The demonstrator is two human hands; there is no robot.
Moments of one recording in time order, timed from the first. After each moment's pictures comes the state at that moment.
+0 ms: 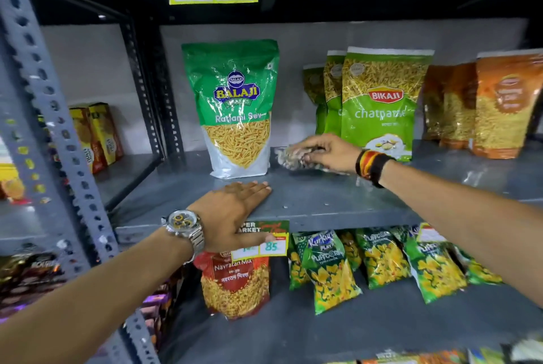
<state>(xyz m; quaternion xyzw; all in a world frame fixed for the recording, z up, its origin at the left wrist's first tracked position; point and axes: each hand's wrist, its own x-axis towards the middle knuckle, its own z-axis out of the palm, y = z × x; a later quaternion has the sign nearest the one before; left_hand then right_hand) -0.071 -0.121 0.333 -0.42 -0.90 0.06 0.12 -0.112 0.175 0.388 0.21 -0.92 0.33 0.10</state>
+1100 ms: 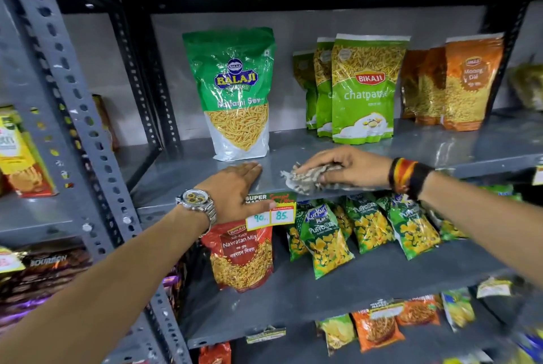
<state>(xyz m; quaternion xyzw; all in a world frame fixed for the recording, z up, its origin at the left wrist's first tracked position) -0.086 -0.139 0.320 -0.39 -0.91 0.04 0.12 0.011 0.157 0.365 0.20 -0.93 0.30 0.01</state>
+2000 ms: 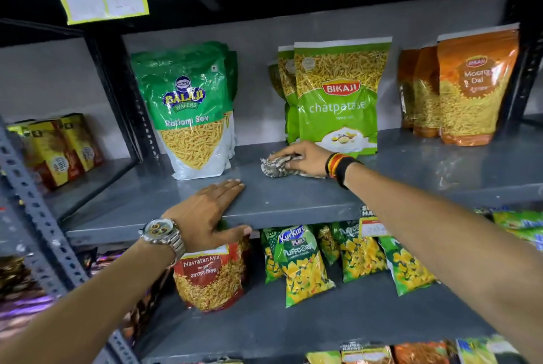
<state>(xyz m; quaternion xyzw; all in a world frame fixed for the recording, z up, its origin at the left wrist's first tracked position) -0.054 -0.050 0.325 -0.36 -0.92 0.04 0.13 -0.105 0.244 0.364 0.21 -0.91 0.35 0.06</state>
